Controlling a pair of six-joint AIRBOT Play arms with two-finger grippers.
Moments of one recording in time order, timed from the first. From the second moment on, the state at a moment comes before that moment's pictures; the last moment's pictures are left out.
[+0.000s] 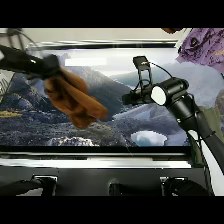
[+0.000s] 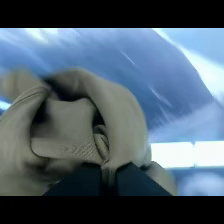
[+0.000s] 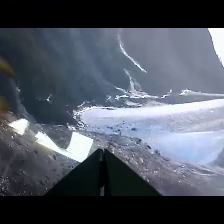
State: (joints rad) left arm -0.30 -1.38 1.84 1.42 -1.41 -1.97; right arm 0.49 -1.24 1.35 -1.55 1.06 1.77
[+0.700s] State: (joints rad) left arm -0.41 -1.36 1.27 1.32 -1.11 -1.93; right arm 0.49 -1.23 1.36 -1.55 1.09 1.77
